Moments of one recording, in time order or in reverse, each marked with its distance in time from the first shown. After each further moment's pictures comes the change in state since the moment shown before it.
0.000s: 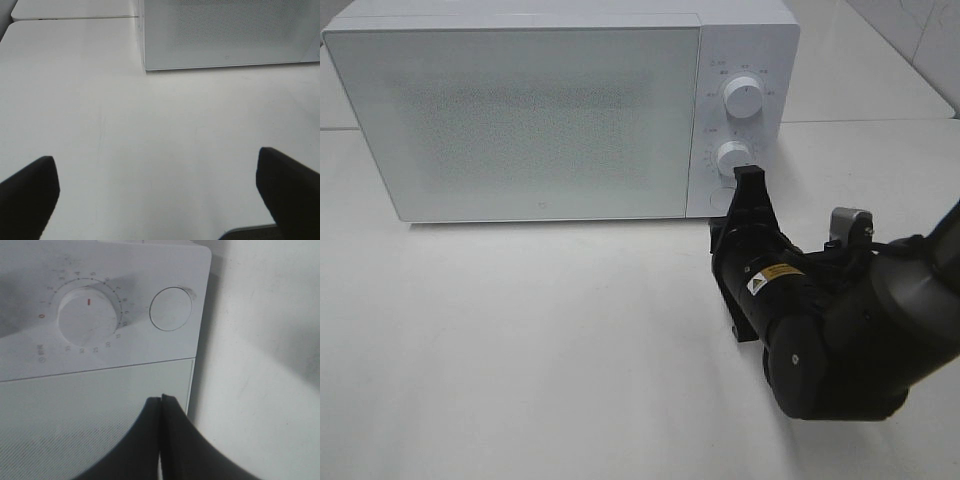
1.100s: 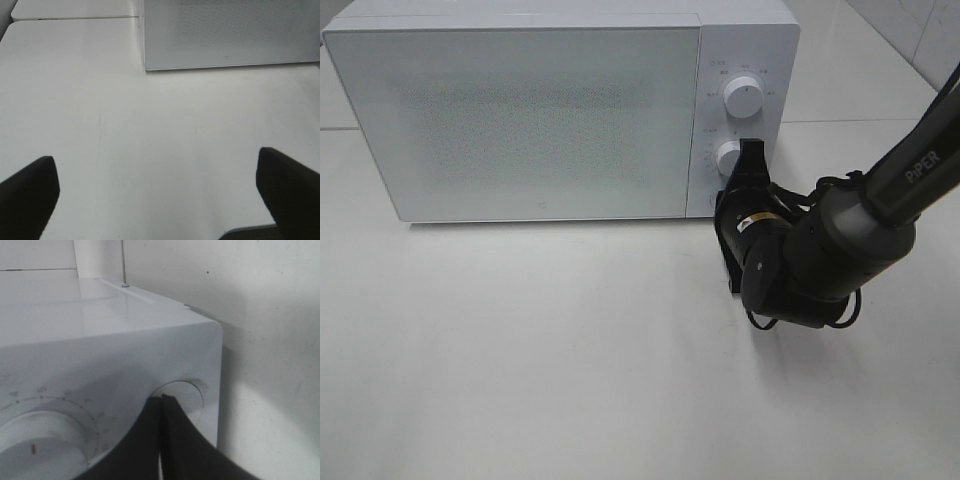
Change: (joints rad) left arm 0.000 0.000 0.000 0.000 0.000 0.000; right arm -0.202 0.149 -0.268 -0.021 0.155 -0.049
